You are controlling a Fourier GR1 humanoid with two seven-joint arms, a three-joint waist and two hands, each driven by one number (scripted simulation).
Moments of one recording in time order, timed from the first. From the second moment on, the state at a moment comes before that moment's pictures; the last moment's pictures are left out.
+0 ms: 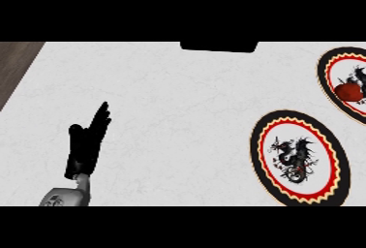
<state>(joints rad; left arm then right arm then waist) -0.08 0.13 -0.10 -1.47 -0.04 0.17 0.23 -0.66 -0.93 -0.36 -0.07 0.13 0.30 -0.78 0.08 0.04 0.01</state>
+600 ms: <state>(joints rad) -0.09 0.14 -0.09 -1.46 -0.03 0.16 0.22 -0.63 -0.96 -0.39 -0.06 0.11 0.24 -0.76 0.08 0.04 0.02</state>
